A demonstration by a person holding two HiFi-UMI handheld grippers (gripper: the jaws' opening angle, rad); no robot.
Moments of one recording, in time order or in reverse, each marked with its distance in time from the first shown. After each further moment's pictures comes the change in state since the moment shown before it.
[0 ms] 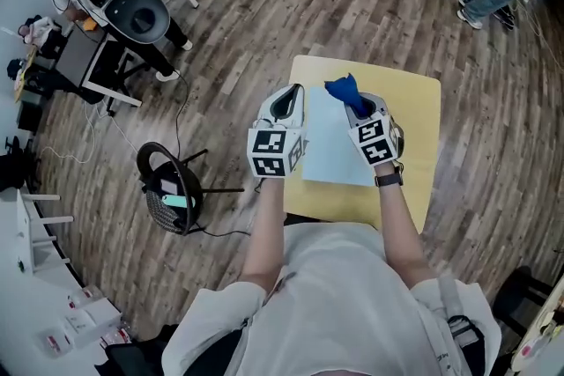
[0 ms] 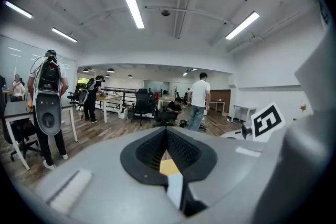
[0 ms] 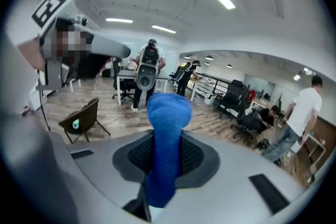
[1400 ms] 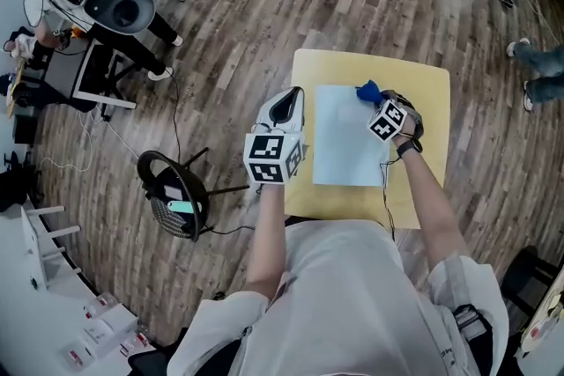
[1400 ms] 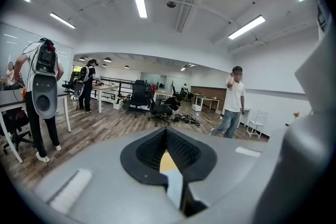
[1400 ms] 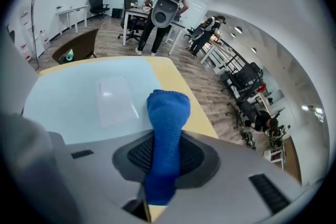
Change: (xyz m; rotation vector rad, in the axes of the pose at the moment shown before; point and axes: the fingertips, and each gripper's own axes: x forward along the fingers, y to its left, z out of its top) left arm 0.030 0.033 -0.024 -0.062 0.082 -0.064; right arm 0.113 -0.055 -0.188 -0.329 0.508 0.031
